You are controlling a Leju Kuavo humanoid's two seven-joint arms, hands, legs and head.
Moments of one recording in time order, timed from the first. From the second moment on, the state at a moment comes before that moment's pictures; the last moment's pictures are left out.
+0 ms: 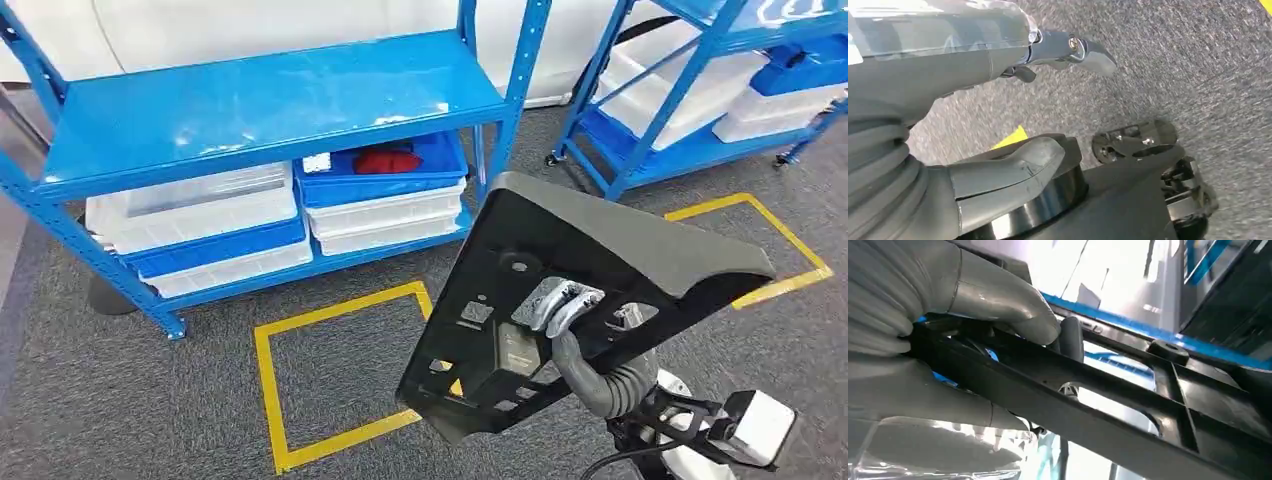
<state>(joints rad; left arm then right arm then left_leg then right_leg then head) -0.10 -0.23 0.99 -0.19 -1.33 0.19 -0.11 0.03 -0.30 0.20 -2.09 -0.18 0.24 -0.50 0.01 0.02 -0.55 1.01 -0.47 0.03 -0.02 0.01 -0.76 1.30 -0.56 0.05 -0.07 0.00</state>
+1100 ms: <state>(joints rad) -0.08 -0.15 1.00 -0.20 -1.30 0.23 0.00 0.13 -0.12 0.13 -2.05 -0.04 0.35 -0.59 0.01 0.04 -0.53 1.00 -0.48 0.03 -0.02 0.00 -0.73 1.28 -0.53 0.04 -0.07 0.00</state>
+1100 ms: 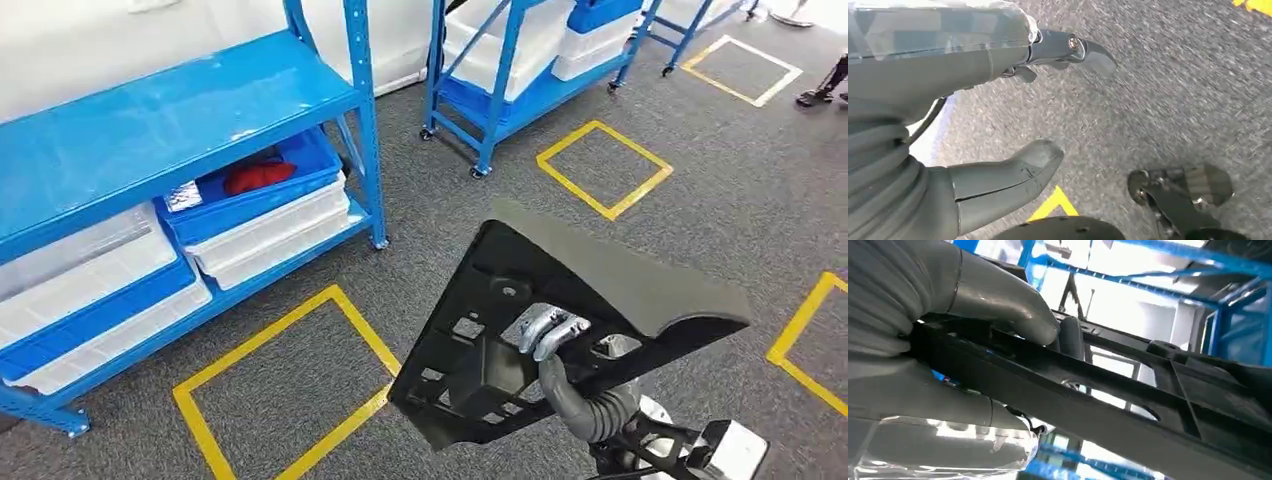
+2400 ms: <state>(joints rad) -0.08 -0.12 1.02 -0.20 -1.32 0.26 -0.08 0.20 -0.10 0.15 -2.01 0.05 0.31 -0.69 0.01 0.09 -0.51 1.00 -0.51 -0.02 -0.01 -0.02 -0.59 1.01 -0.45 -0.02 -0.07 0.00</state>
